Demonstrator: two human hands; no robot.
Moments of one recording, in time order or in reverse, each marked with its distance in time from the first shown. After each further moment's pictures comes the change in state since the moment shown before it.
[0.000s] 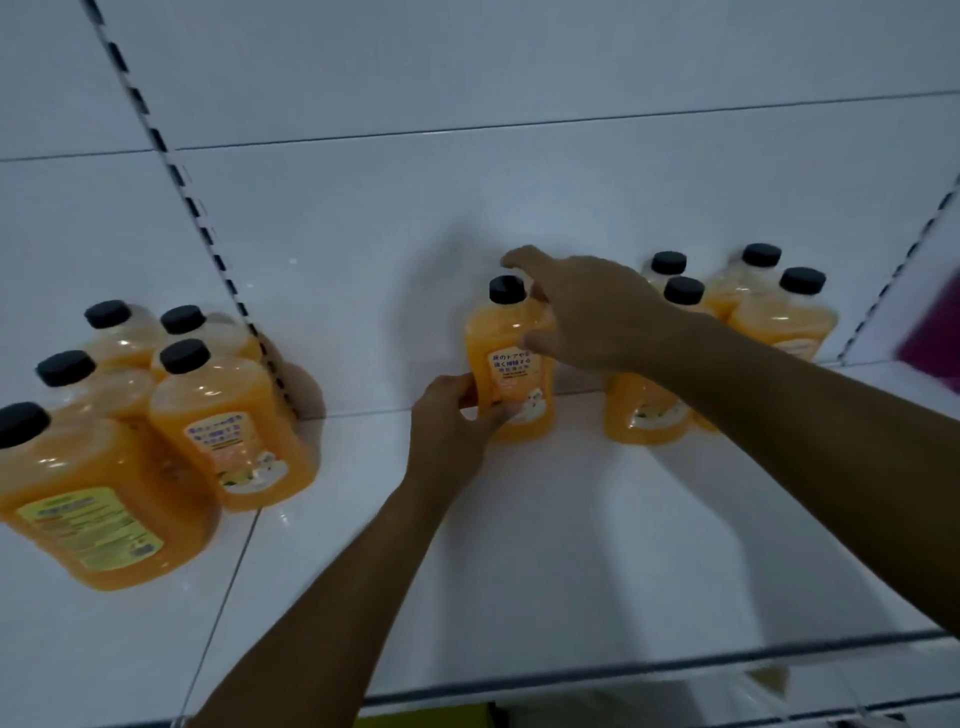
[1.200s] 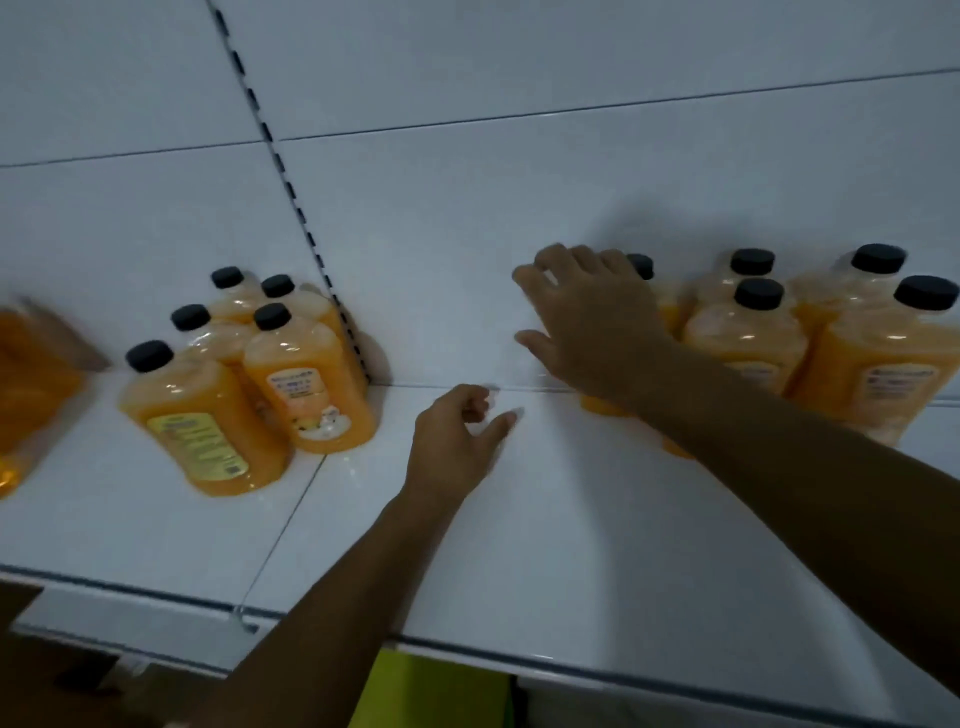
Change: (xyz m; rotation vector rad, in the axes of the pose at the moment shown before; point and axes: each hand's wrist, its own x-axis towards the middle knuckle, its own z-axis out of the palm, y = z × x) left_hand -0.031 -0.007 -0.015 0.204 0.143 -0.167; right_hand 0.007 -0.012 0.032 -0.285 0.256 -0.205
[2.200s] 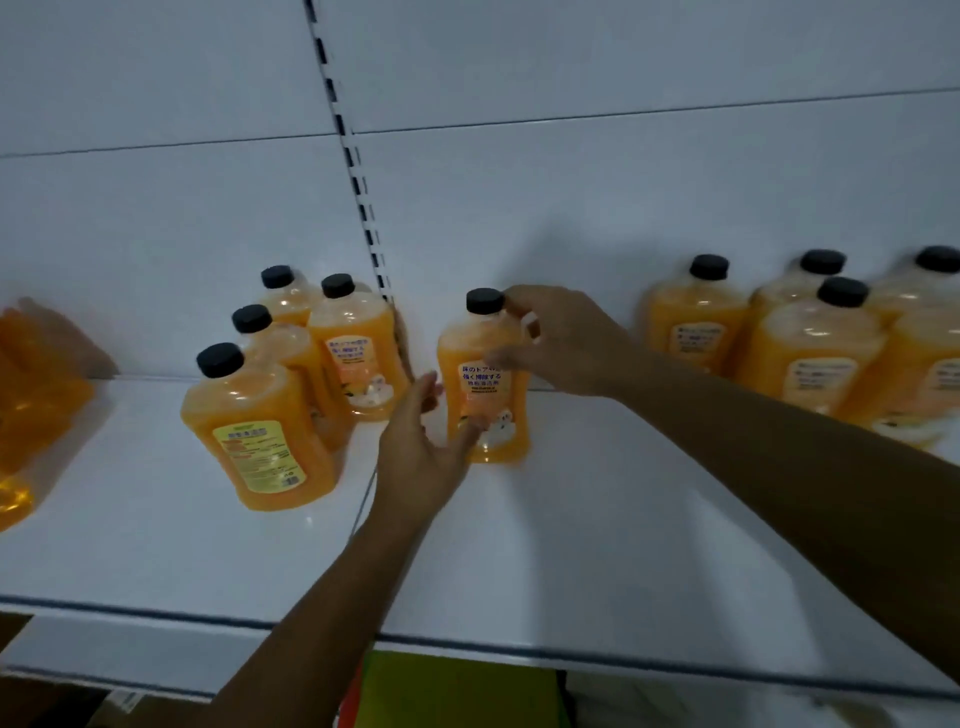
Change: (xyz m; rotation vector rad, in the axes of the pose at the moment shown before) left_hand -0.003 -0.066 -0.085 -0.156 0.112 0.071; right_hand 0.047 -0.083 0.001 0.931 -0.270 0.210
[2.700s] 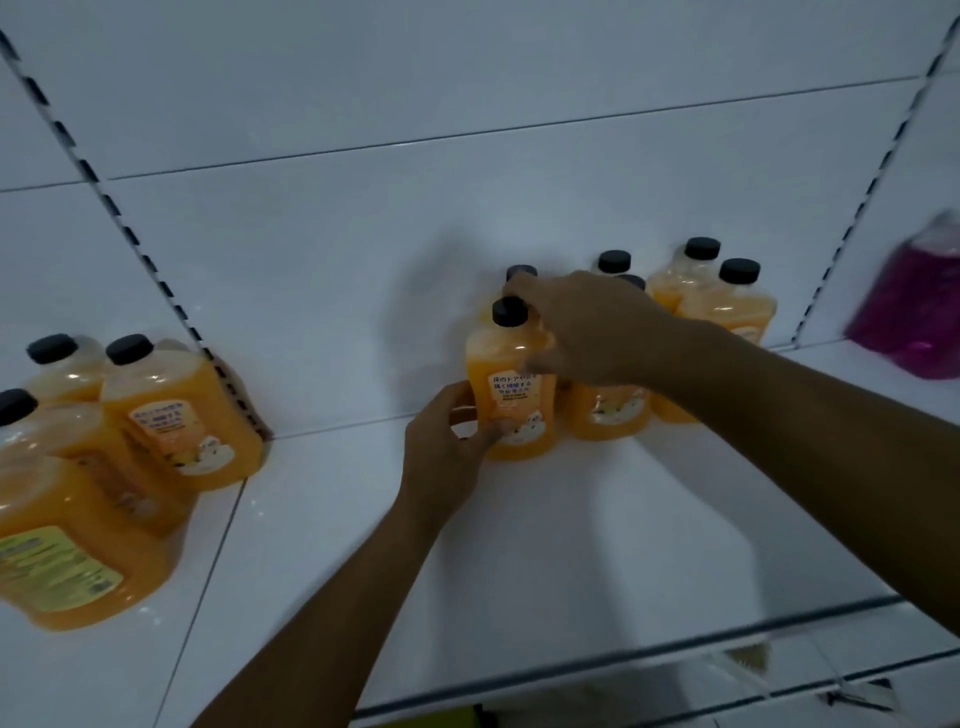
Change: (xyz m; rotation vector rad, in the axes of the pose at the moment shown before) left_hand 0.004 0.076 0.133 -0.185 -0.347 0.127; right_hand -0.083 0.059 -0.114 -0.683 0.011 0.147
